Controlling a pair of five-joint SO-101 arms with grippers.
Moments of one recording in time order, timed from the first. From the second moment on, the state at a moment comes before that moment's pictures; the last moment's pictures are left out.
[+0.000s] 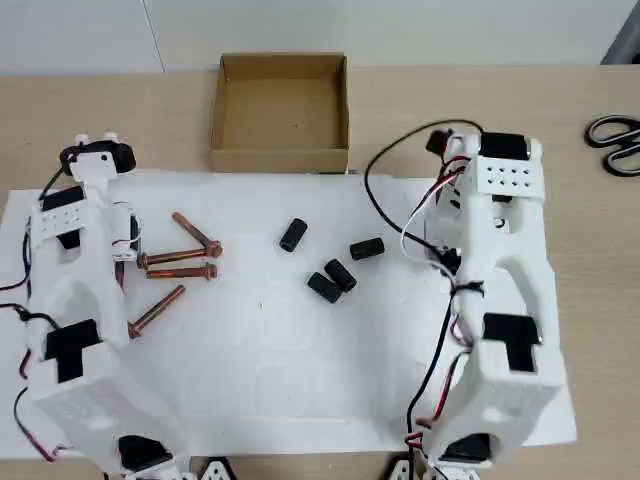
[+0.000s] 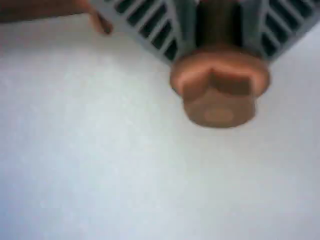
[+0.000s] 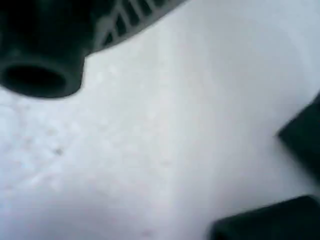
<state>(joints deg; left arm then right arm) -24.2 17.5 7.8 68.0 -9.6 0.6 13.1 -12.1 98.7 0.5</state>
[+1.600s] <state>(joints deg) 10.5 2.0 -56.9 99.5 23.9 -25.7 -38.8 5.3 90.0 -5.7</state>
